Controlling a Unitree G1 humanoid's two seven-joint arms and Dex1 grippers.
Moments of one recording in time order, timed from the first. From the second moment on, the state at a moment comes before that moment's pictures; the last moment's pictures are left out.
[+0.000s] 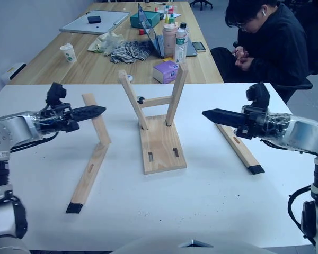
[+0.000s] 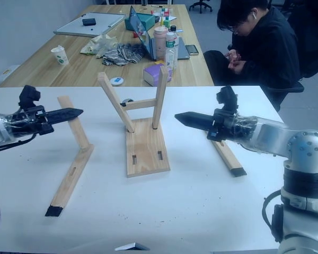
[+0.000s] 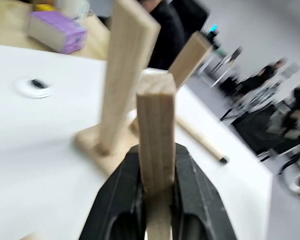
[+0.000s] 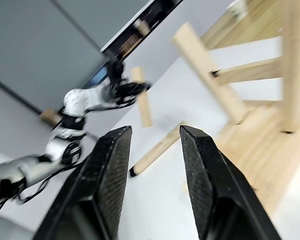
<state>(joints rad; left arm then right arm) -0.46 0.99 0.14 0.26 -0.89 1.03 -0.96 -0.39 -0.72 -0.25 -0.16 1.60 1.21 0.31</state>
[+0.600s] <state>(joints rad) -0.18 0.76 0.32 0.12 -0.71 0.76 -0.85 -0.07 -0.64 -0.44 -0.34 1.63 0.95 0.10</state>
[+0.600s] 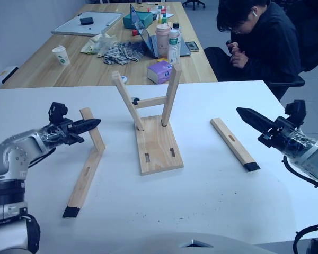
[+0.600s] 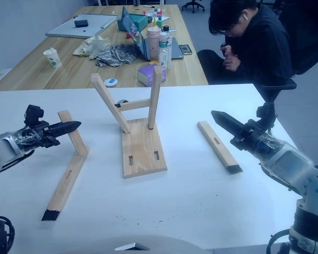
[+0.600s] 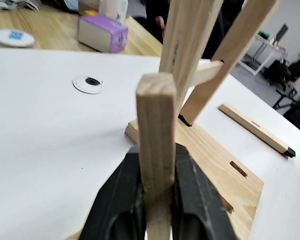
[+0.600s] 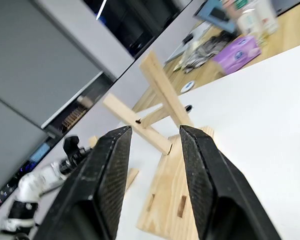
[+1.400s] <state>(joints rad) 0.16 0.55 0.51 -0.14 -0.55 0.35 -0.63 -0.09 -0.60 -0.31 -0.34 1.62 0.86 0.08</state>
